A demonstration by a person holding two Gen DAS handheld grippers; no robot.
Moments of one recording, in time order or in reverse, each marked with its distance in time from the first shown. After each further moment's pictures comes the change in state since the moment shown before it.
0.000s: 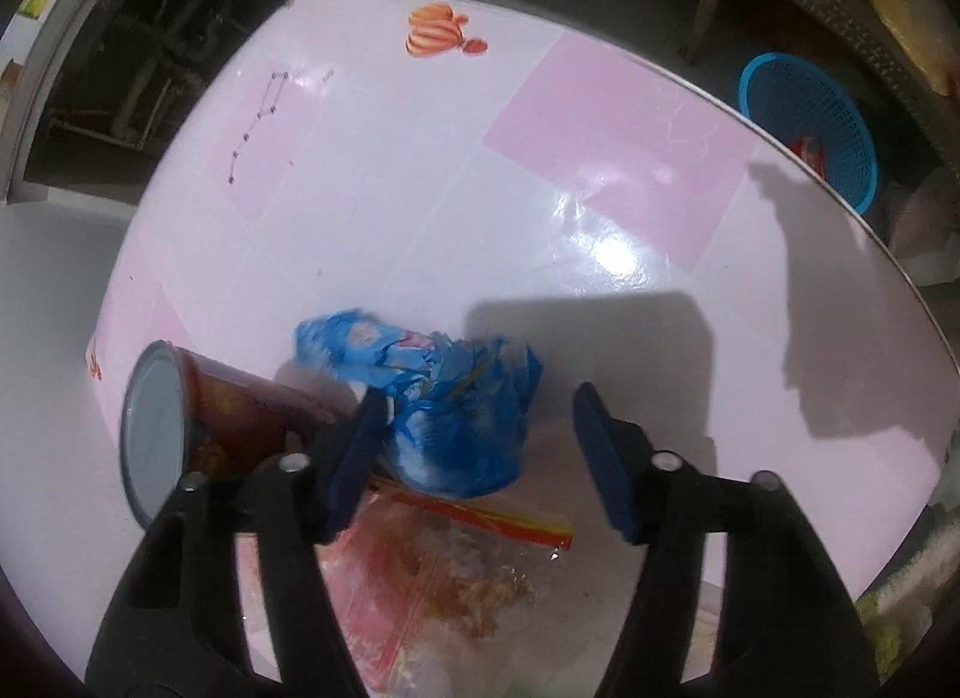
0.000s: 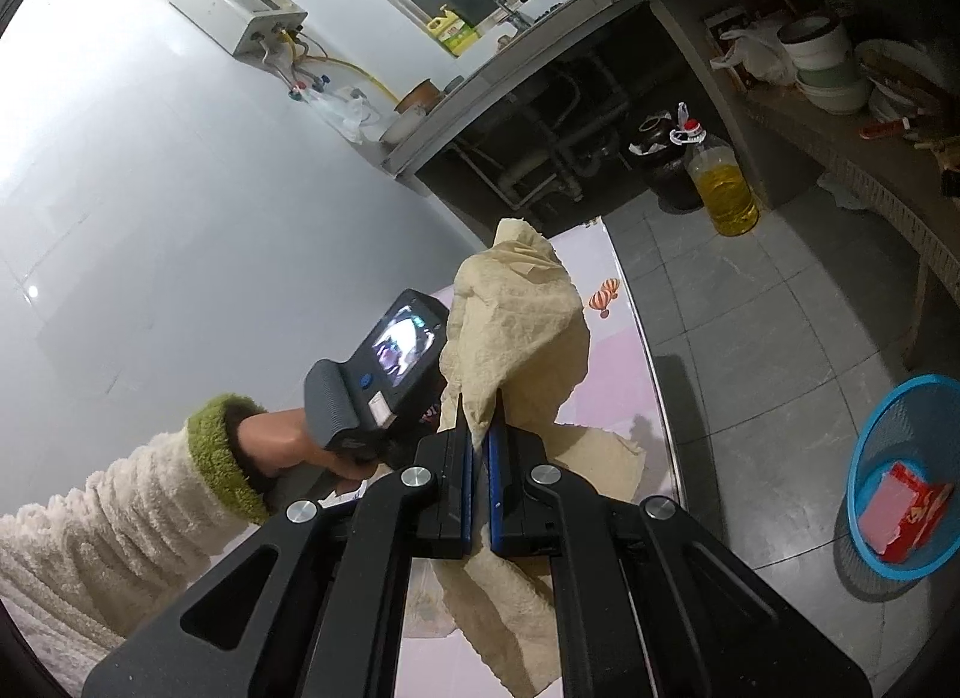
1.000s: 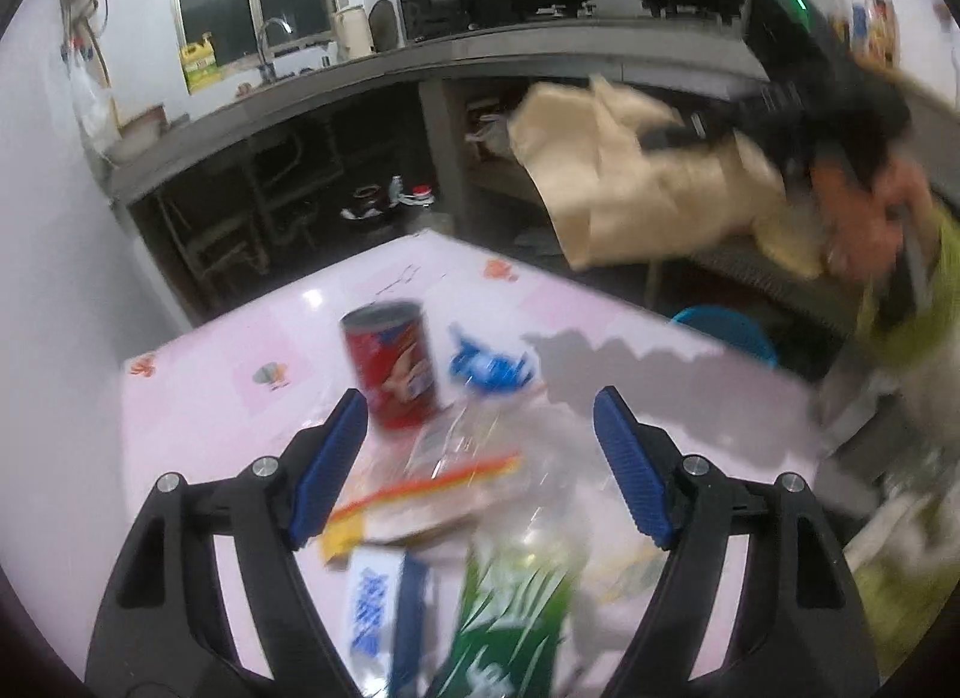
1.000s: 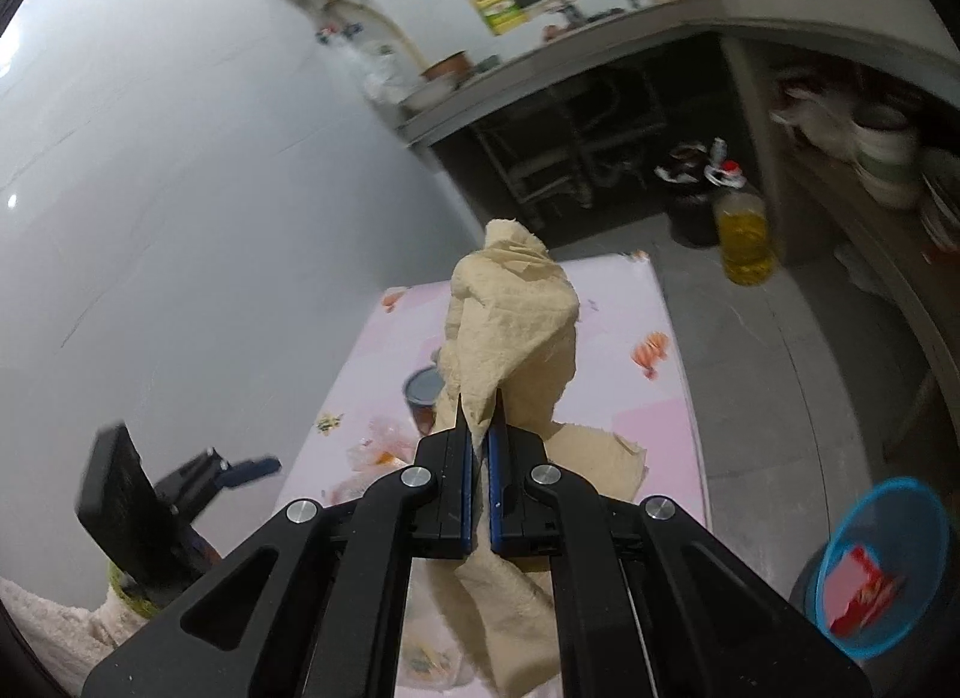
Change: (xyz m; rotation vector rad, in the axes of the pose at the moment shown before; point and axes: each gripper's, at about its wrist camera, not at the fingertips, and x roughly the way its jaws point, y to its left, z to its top) left arm -0.123 0.028 -0.223 -0.188 -0.826 -0.087; right arm 0.056 0.071 0.035 -0.153 0.054 -0.113
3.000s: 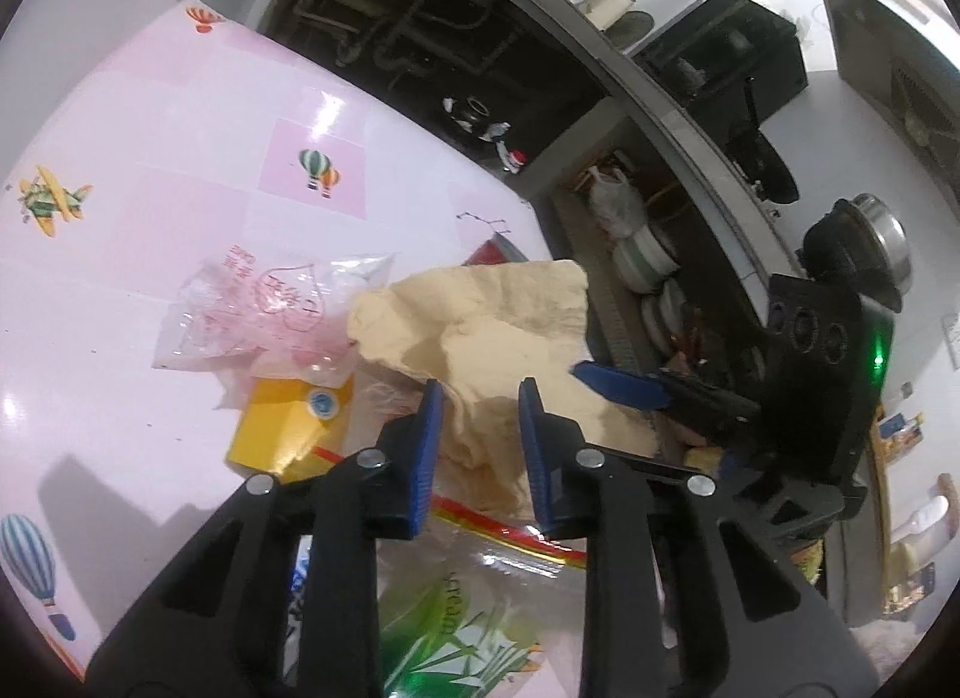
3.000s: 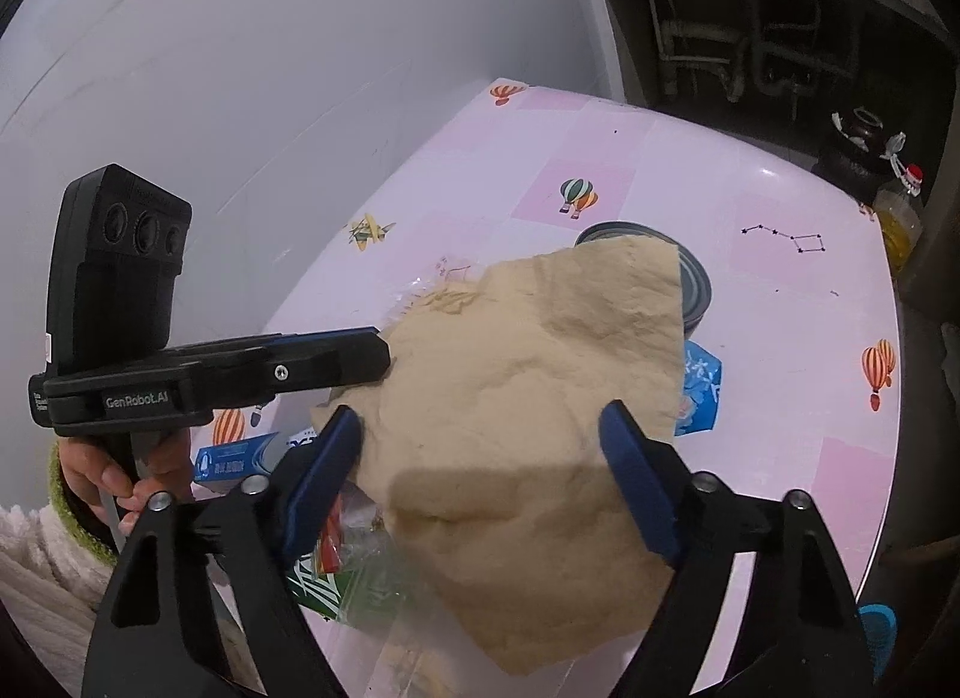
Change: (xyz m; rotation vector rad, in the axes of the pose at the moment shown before) left arm 0.056 0.128 -0.068 -0.914 0.016 -0.213; right arm 0.185 0.112 -0.028 -0.403 0.476 0.105
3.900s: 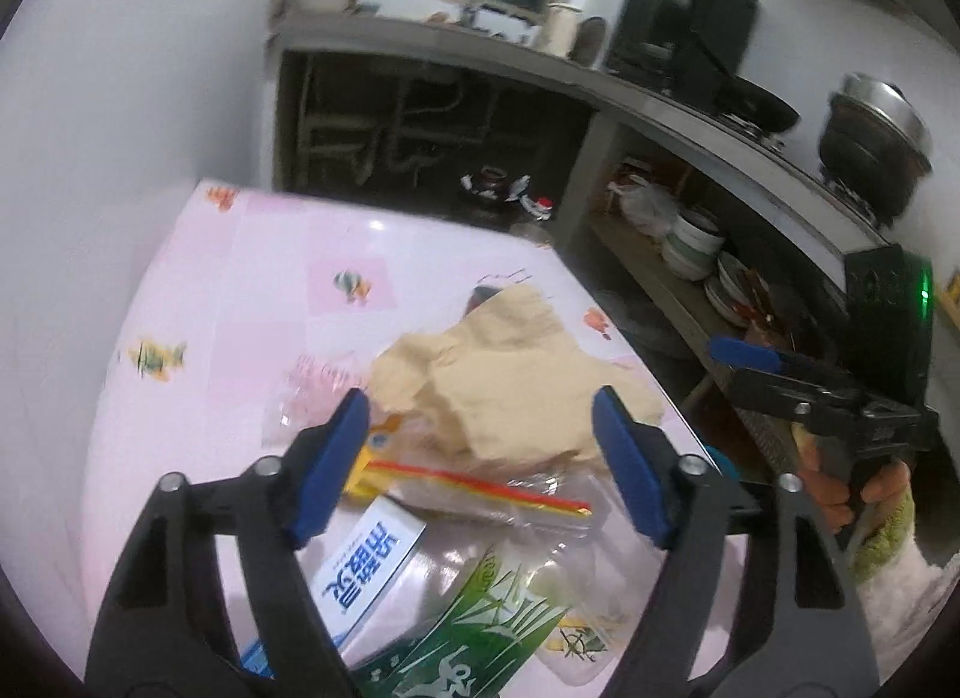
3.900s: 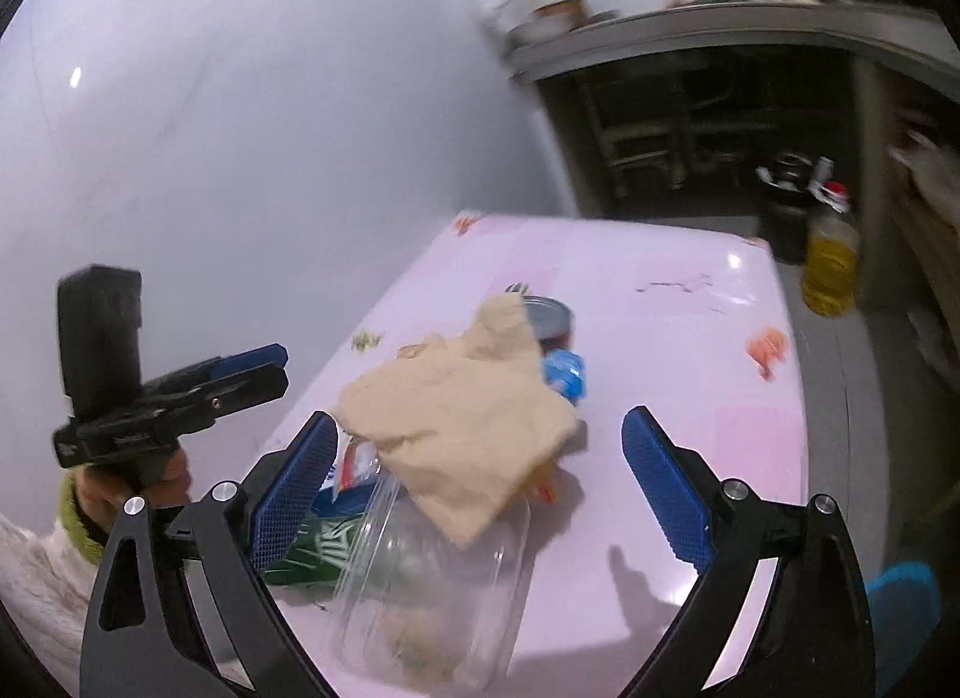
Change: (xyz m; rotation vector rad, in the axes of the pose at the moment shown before) left arm -0.058 -0.079 -0.030 0.330 -0.163 0.279; right arm -0.082 -0.035 -0.049 0.035 -0.290 -0.008
